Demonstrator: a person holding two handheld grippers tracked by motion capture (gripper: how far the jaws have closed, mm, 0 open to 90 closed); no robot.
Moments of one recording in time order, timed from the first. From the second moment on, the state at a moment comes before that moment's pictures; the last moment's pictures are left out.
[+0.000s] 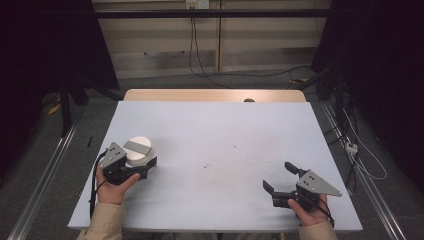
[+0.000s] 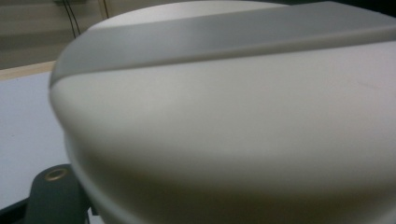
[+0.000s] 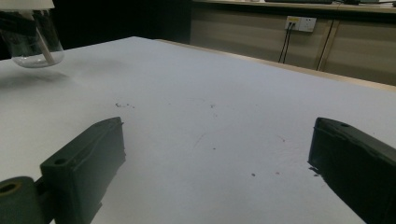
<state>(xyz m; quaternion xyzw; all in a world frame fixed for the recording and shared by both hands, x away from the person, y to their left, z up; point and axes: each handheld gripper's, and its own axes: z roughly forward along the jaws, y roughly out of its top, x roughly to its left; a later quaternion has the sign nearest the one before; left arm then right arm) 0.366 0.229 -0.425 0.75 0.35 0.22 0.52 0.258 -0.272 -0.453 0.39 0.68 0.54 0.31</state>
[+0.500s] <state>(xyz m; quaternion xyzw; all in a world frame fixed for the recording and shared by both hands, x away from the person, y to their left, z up) 0.374 0.209 -0.422 0.76 0.33 0.21 0.52 0.259 -0.271 -0.453 0.39 0.68 0.54 0.31</state>
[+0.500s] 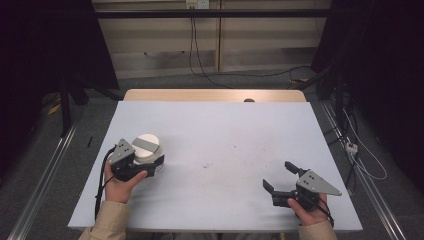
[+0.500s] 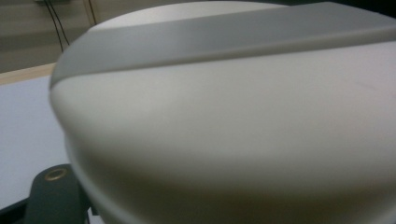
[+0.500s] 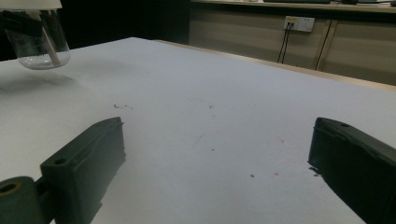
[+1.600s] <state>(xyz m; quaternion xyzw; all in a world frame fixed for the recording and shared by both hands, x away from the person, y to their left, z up) 0.394 0.171 -0.419 0.78 0.31 0.20 0.52 0.262 -0.272 -0.454 0.40 0.68 0.54 0.31</state>
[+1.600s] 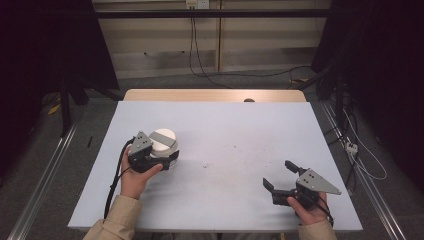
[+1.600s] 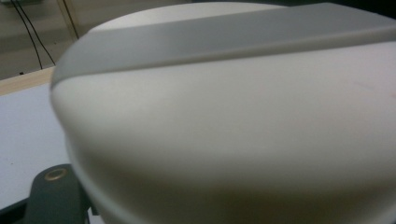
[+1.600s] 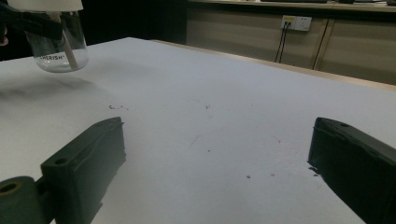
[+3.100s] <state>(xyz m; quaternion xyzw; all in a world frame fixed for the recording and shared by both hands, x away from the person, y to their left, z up) 0.419 0.117 -0.420 0.79 0.27 0.18 0.51 0.267 -0.277 -0.454 0.40 0.67 0.54 0.31</state>
